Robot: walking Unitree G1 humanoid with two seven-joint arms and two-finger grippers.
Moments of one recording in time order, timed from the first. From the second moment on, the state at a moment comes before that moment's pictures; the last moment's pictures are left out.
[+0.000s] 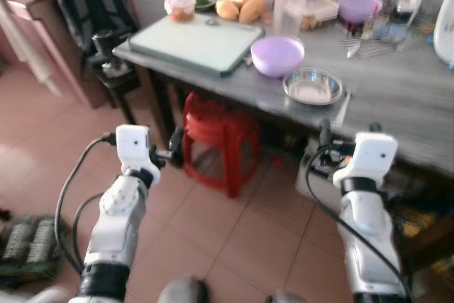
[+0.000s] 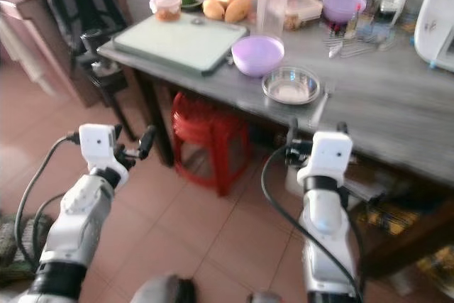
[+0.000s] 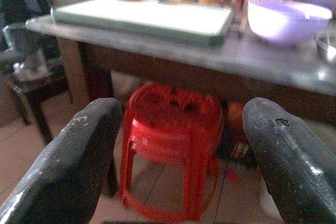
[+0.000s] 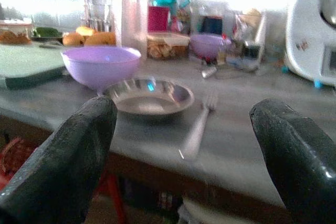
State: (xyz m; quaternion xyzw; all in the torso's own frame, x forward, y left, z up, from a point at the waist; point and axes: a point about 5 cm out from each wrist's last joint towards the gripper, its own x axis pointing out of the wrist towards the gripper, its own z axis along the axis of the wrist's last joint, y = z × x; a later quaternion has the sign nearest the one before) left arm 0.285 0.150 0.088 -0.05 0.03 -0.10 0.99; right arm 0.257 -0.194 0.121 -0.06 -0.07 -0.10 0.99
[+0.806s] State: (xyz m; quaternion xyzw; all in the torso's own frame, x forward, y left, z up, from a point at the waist) left arm 0.277 0.155 0.102 -0.04 0.00 -0.04 1.00; right arm 0.278 -0.182 0.133 -0.06 -0.10 -0.06 0.99
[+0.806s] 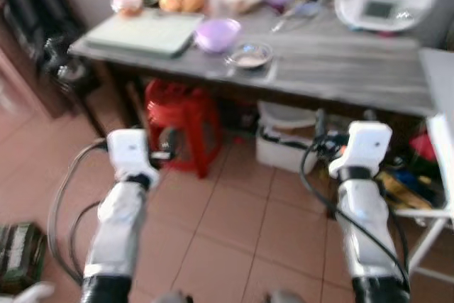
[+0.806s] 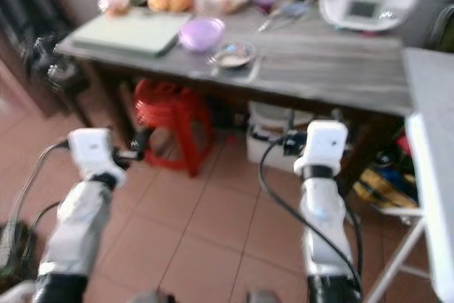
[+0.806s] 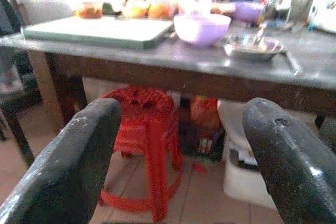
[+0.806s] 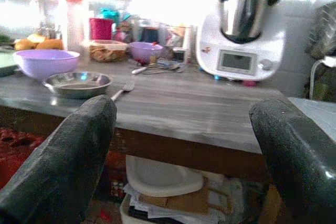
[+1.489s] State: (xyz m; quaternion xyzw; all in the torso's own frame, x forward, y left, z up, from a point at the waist) left arm 0.267 0.123 0.088 -0.05 0.03 -0.06 1.00; right arm 0.247 -0.199 0.110 -0.07 -0.03 -0.08 0.99
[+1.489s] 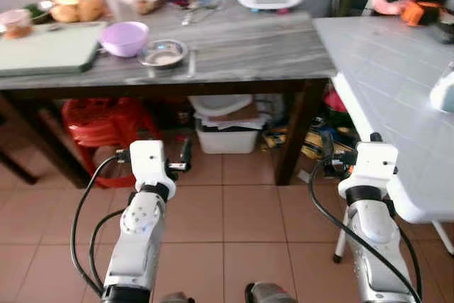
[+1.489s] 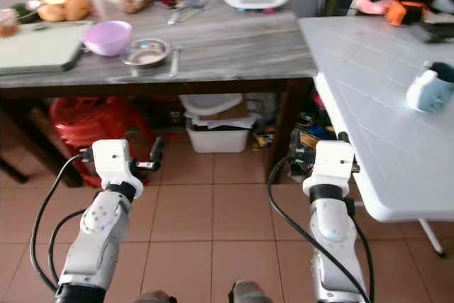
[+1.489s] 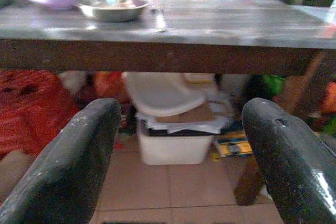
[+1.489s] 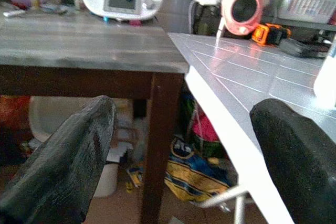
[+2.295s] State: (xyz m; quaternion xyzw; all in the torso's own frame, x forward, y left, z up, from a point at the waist) left arm 0.268 0.142 0.097 -0.04 0.01 -0.01 1.00; right arm 0.257 -0.182 0.130 -0.17 -0.07 -0.05 0.98
